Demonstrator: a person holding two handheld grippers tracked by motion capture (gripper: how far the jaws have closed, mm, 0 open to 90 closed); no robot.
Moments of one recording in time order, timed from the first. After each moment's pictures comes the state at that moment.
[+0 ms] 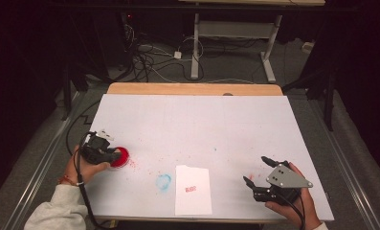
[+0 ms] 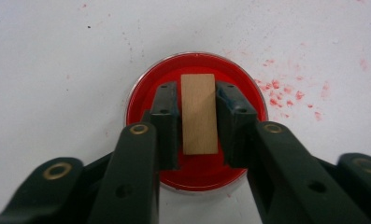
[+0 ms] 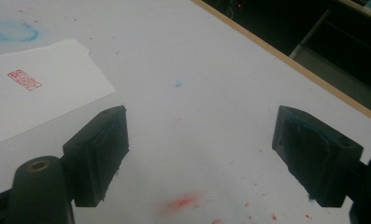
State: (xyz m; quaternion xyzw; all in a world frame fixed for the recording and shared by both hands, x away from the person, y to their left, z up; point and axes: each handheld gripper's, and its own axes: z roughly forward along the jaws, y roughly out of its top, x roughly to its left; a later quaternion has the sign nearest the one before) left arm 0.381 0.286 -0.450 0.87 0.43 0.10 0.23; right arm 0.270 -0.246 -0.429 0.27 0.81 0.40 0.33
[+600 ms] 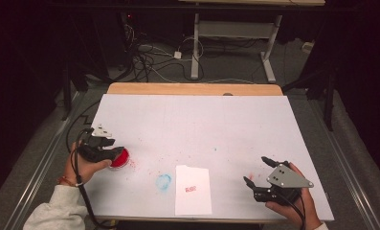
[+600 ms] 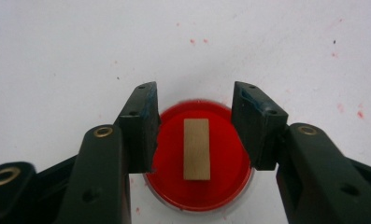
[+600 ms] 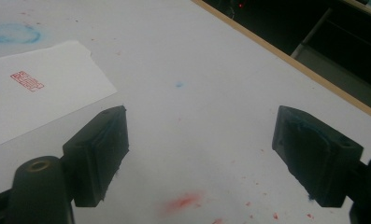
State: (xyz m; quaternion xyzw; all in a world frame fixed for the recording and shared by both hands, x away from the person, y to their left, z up) left arm 0.369 0.278 -0.427 0.85 0.42 0.18 0.28; right arm 0.270 -0.247 -0.429 0.27 0.81 0.40 0.33
